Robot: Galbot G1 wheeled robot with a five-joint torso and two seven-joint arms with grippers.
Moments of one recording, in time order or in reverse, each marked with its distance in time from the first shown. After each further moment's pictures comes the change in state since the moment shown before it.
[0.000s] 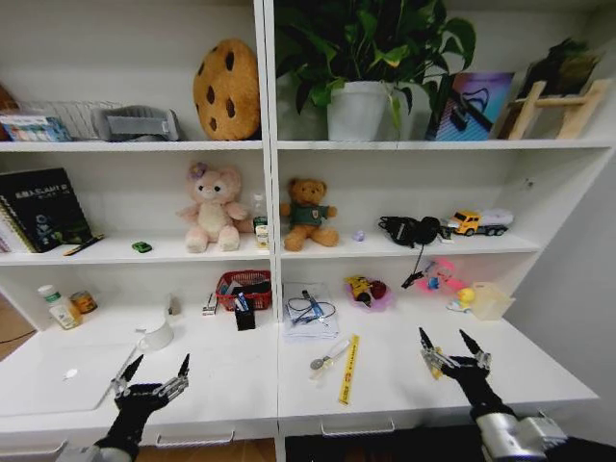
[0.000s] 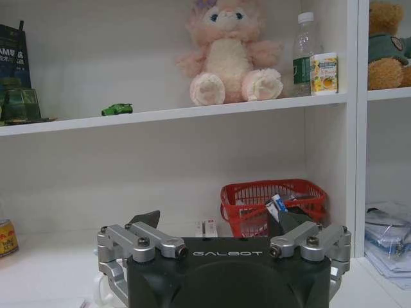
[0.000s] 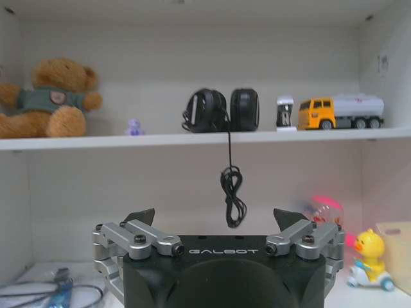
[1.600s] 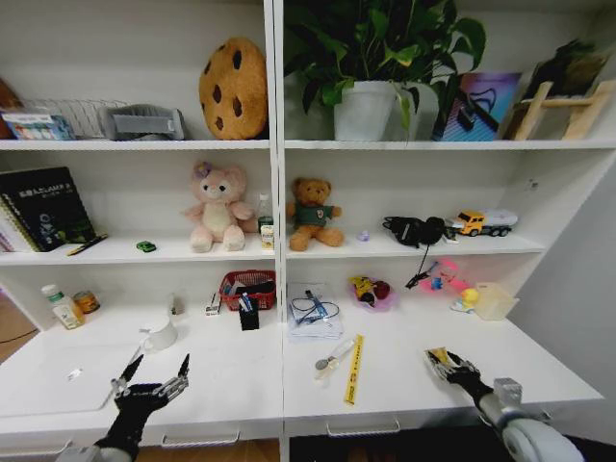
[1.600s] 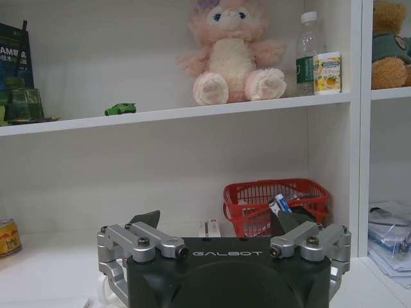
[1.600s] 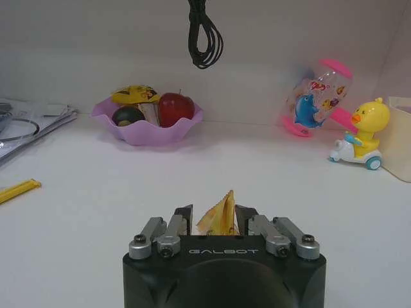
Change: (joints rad) left arm 0.000 0.000 0.000 0.000 0.000 0.000 0.000; right arm 0.253 -0.247 -0.135 -0.501 -0.050 -0.192 -0.100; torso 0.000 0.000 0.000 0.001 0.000
